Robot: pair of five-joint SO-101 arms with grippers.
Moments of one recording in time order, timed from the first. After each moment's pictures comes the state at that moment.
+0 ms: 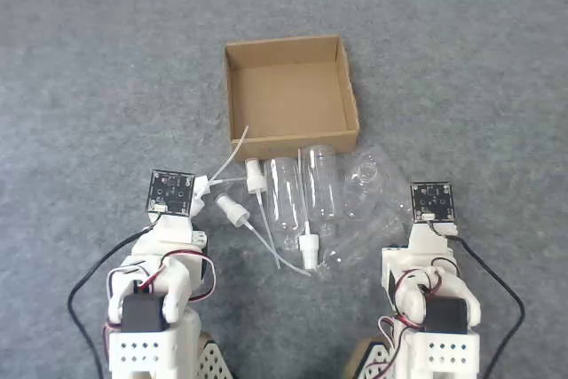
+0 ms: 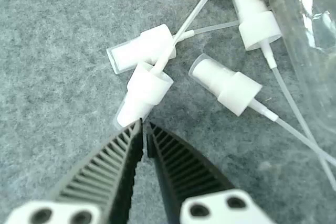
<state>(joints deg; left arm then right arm) -6.9 -103.3 96.8 72.0 -2.1 -1.1 -102.8 95.1 74.8 2.6</state>
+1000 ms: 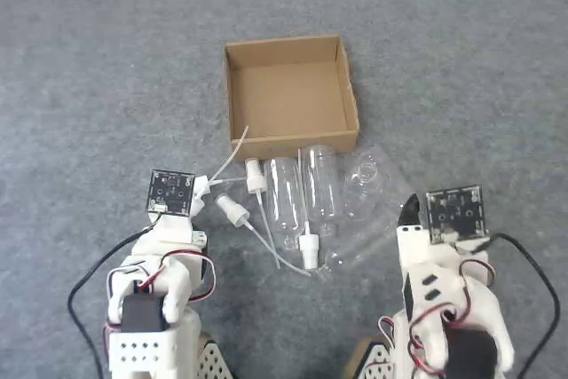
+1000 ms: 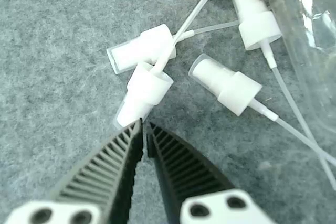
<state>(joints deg) -6.9 -103.3 96.8 72.0 -2.1 -1.1 -103.8 67.2 74.8 12.9</state>
